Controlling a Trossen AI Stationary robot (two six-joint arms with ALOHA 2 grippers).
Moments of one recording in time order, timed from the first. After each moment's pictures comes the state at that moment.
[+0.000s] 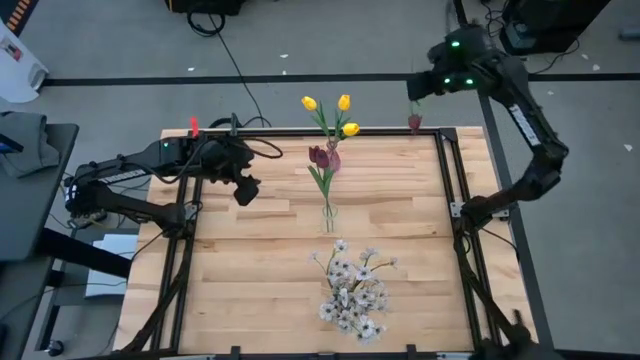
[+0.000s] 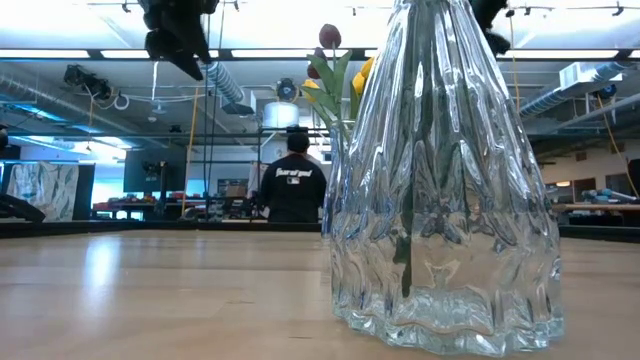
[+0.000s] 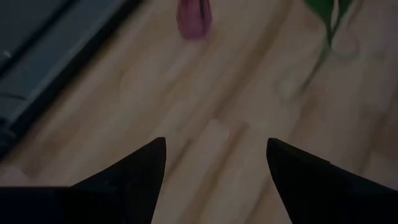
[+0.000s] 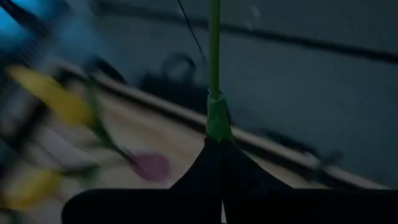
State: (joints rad) left arm 0.21 1.10 1.24 -1.07 -0.17 -0.32; right arm -0.97 1.44 1.84 -1.18 -0.12 0.27
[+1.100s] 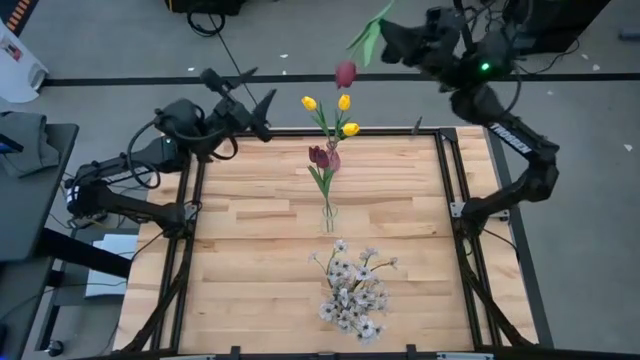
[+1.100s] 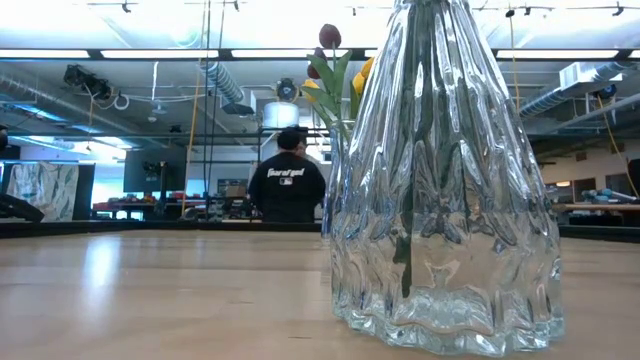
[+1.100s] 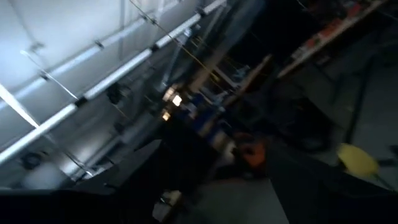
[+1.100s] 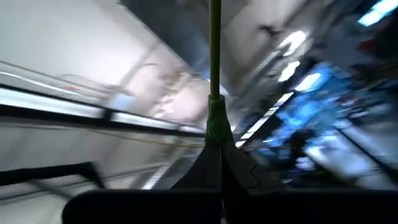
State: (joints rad) left arm 0.27 1.11 1.24 0.17 -0.52 0.97; right arm -0.62 1.42 1.71 0.34 -0.40 1.16
